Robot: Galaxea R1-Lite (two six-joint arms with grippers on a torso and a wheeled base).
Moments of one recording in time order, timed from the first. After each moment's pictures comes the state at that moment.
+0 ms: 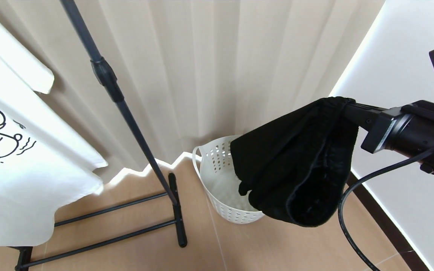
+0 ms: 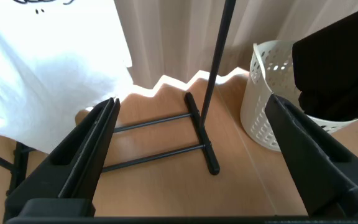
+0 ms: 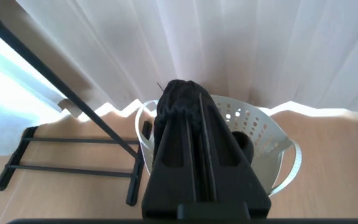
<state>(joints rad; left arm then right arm) 0.00 0.00 0.00 -0.06 0.04 -0.01 0.49 1.34 -0.75 -0.61 -0.03 0.10</state>
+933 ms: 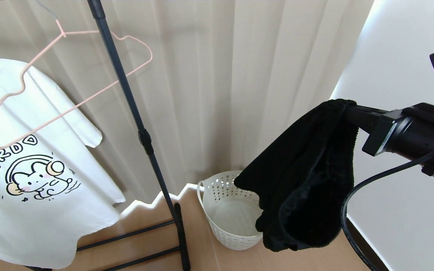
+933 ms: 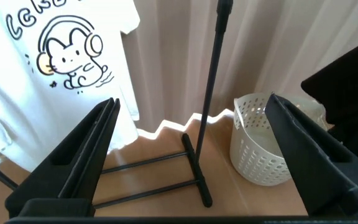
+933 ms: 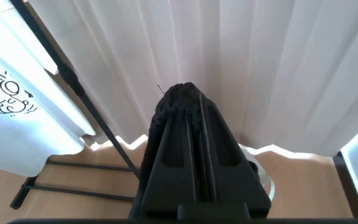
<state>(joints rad) 0.00 0.00 0.00 -0.06 0.04 -0.01 0.49 1.33 -0.74 -0.61 -0.04 0.09</state>
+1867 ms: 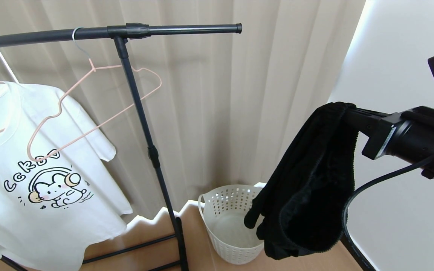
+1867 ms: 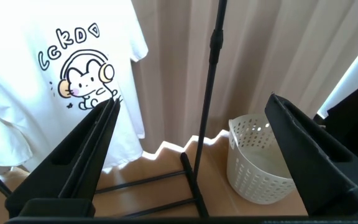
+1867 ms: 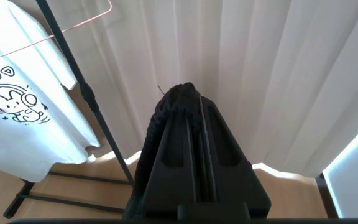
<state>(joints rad) 0.00 0.00 0.00 -0.06 0.04 -0.01 0.49 1.33 -0.72 -0.61 -0.04 0.08</state>
